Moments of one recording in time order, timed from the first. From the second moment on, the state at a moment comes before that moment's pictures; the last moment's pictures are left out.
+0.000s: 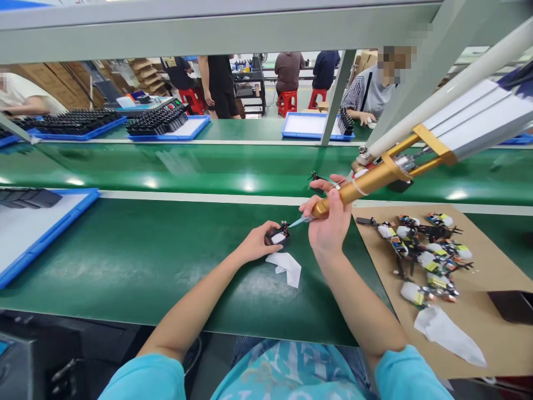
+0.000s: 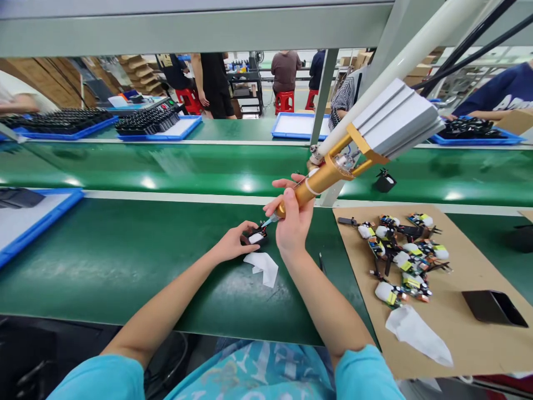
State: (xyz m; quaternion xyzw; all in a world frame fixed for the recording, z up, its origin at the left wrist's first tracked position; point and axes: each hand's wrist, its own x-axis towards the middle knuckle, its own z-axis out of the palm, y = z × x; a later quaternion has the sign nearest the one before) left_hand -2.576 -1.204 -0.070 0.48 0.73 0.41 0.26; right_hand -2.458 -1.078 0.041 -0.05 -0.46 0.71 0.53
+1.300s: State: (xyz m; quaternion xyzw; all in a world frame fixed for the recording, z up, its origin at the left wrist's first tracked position) left_hand -2.541 -1.218 -0.022 0.45 0.78 0.43 0.06; right_hand -2.456 -1.089 0.049 -0.01 -0.41 0.76 0.51
